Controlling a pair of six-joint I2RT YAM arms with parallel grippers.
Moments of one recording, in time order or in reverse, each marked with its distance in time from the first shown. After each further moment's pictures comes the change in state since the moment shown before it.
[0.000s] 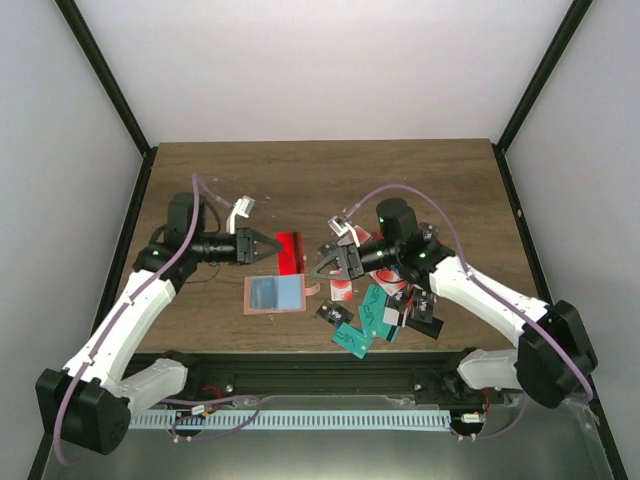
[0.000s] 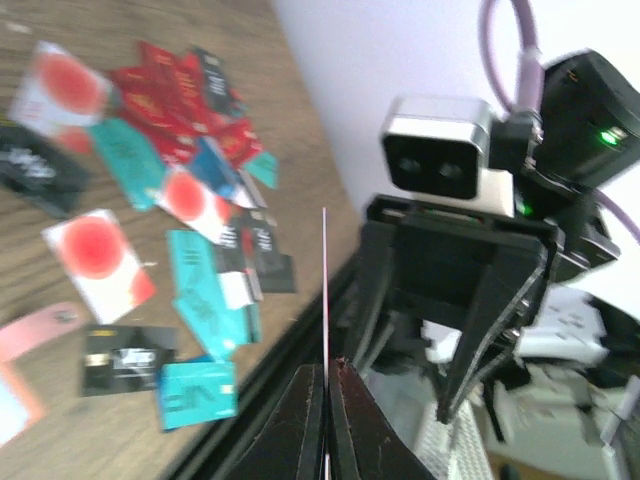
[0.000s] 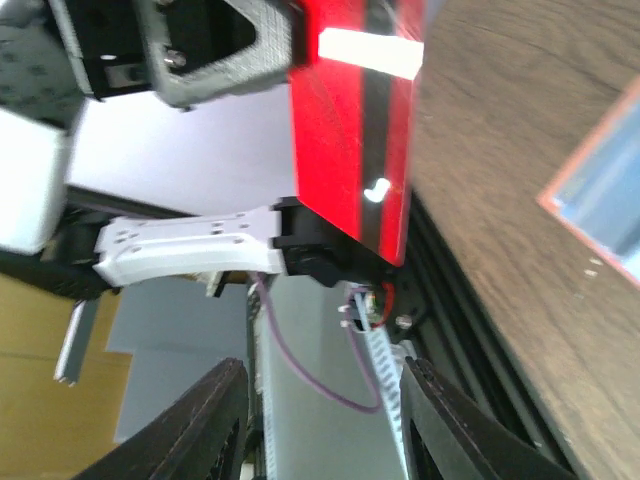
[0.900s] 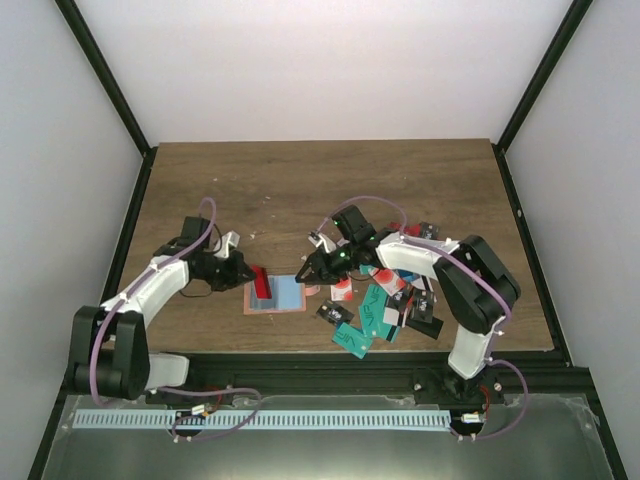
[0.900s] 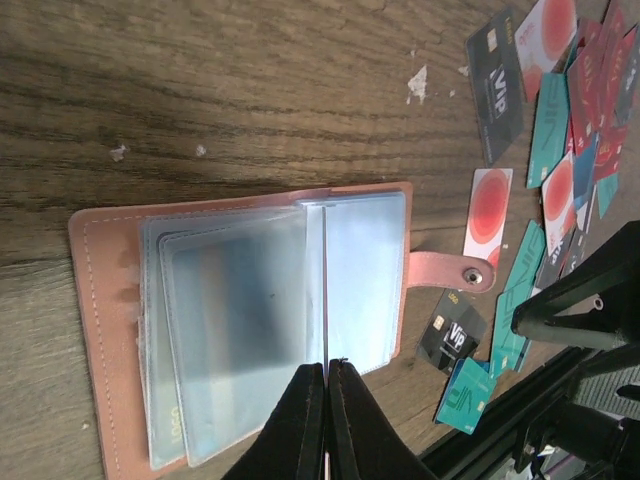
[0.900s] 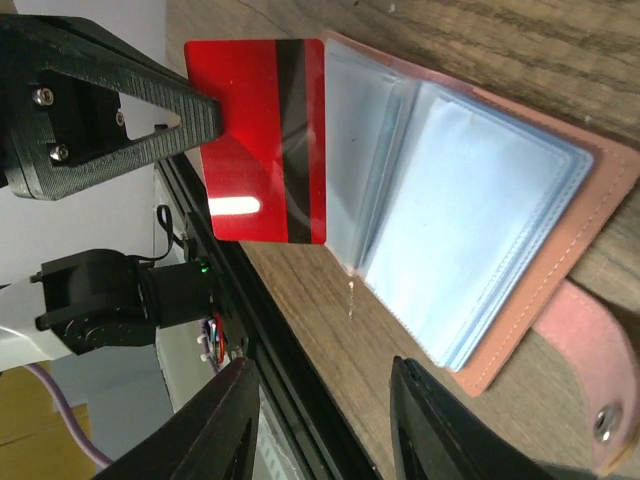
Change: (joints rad) left arm 0.147 0.247 -0.187 -0.114 -0.343 0.136; right arm 0.049 0.490 0.182 -0.173 0.241 -0.118
